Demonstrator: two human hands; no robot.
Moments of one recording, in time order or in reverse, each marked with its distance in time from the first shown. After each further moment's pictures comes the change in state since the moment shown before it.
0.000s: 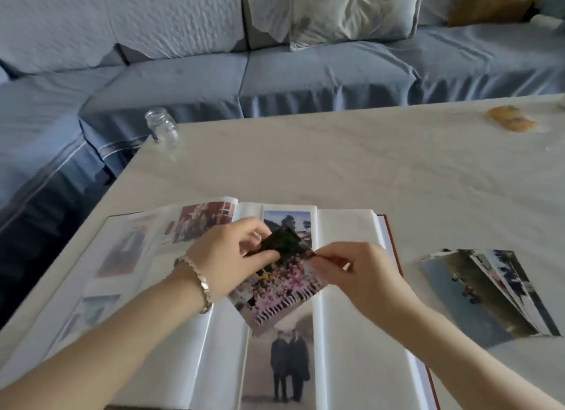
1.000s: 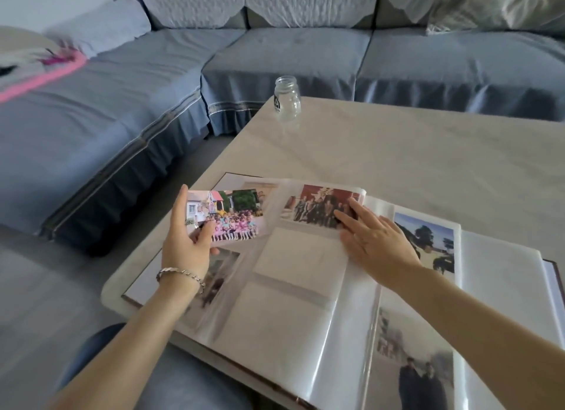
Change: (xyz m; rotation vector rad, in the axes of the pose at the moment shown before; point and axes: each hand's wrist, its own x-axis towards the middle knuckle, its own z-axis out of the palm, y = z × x) left_hand -0.075 -0.203 -0.053 -0.392 0.893 -0.429; right_hand 0.120 -0.007 0.141 -0.677 -0.343 -0.229
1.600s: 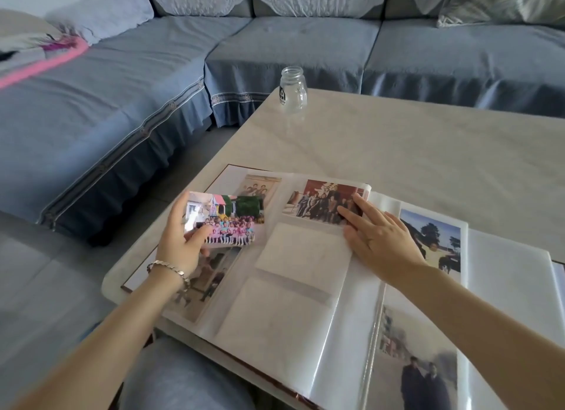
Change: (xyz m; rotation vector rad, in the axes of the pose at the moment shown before) left_hand 0.015 -0.030 -0.013 -0.002 -0.141 -0.088; right_hand 0.003 -0.003 0.003 0.017 0.024 0.013
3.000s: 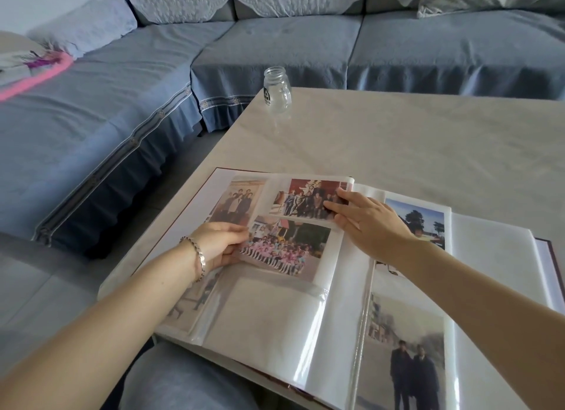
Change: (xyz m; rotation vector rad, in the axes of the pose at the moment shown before) left_hand -0.003 0.054 0.040 -0.114 -0.392 -0.597; right_hand 0.009 0.008 -0.010 0.041 -0.079 -0.023
